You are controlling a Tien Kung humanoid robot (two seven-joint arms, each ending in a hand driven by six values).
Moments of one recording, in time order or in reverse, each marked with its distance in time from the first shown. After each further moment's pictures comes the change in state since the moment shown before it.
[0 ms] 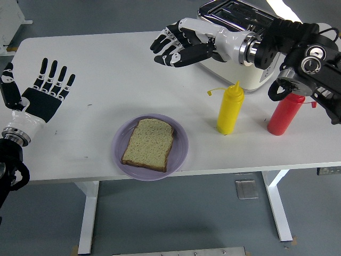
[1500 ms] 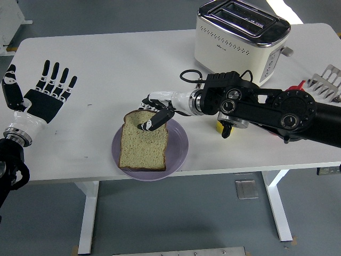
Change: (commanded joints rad) left arm -0.017 0.017 0.026 0.035 -0.033 0.003 -0.007; right arm 0.160 0.268 -0.494 -0.272 0.092 -0.036 -0.042
